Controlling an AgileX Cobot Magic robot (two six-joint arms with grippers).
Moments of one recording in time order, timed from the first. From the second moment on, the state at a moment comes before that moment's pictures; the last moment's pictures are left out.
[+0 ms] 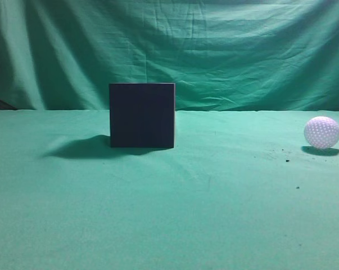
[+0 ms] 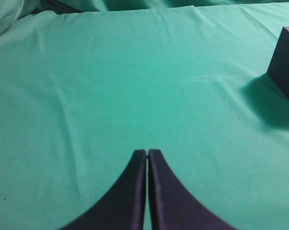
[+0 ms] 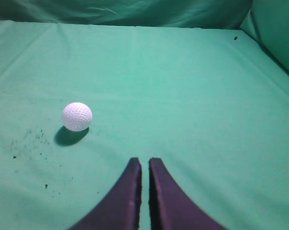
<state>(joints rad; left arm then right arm) -0.10 -0.02 0.02 0.09 0.36 -0.03 0.05 -0.01 0.03 0.06 0.39 -0.10</state>
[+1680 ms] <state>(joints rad) -0.10 -0.02 0.02 0.09 0.36 -0.03 0.05 0.41 -0.34 0.33 0.42 -0.11</state>
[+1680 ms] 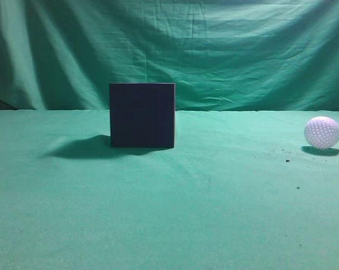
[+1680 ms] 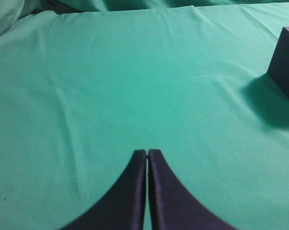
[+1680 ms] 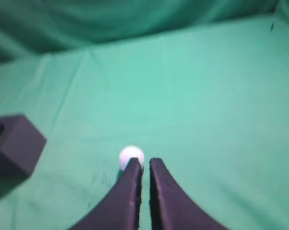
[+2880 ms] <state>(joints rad) -0.10 -0.02 0.02 0.09 0.36 -0.03 0.26 1.53 -0.87 0.23 0.62 -0.34</state>
